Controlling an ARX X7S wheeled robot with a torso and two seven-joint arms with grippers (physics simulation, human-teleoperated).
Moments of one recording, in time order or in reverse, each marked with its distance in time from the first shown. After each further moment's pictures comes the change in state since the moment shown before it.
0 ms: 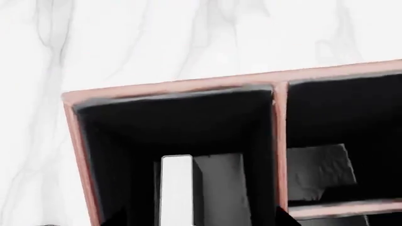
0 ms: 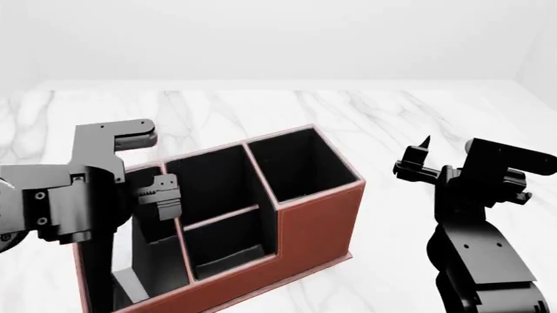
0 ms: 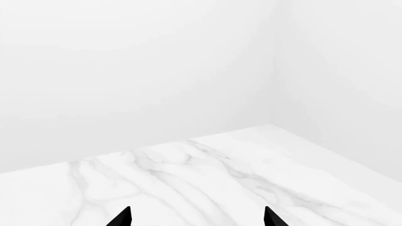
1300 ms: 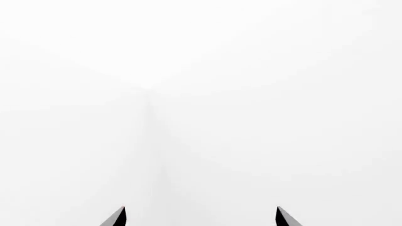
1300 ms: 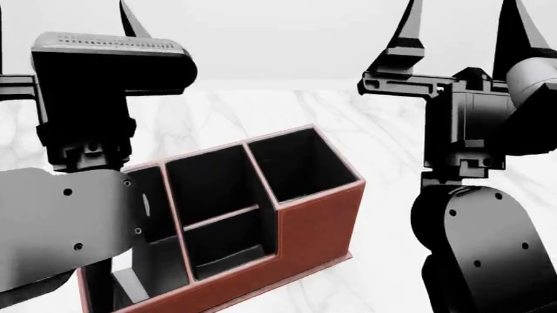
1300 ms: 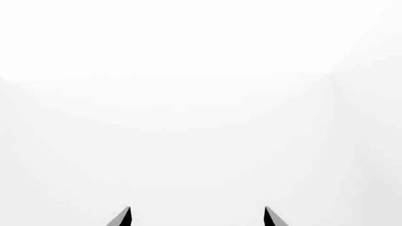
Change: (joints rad) left arm 0.062 0.073 -0.272 0.351 1.395 -0.147 -0.288; right arm 0.165 -0.040 -0.188 -0.446 -0.069 -0.184 -0.029
